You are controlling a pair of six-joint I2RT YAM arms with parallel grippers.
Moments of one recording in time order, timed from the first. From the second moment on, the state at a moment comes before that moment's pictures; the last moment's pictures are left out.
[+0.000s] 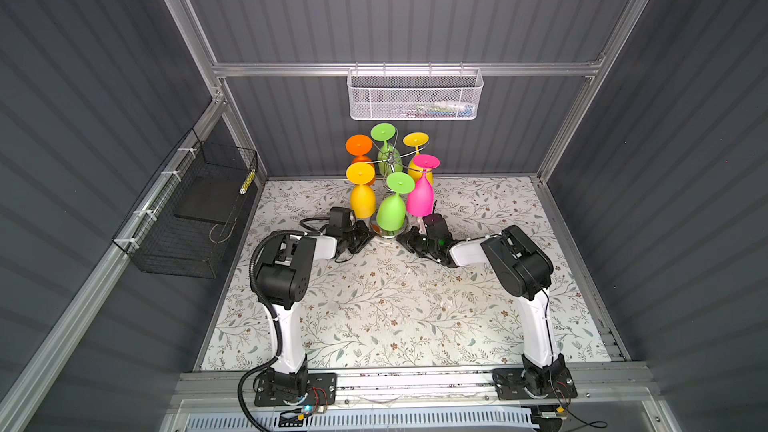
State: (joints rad) left arm -0.28 2.01 1.08 0.19 0.45 -0.96; right arm 0.55 2.18 1.17 0.47 -0.35 1.12
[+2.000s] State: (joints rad) left arm -0.42 1.20 1.31 -0.37 0.12 -0.08; right arm 0.42 1.28 1.15 -0.09 -0.37 1.01
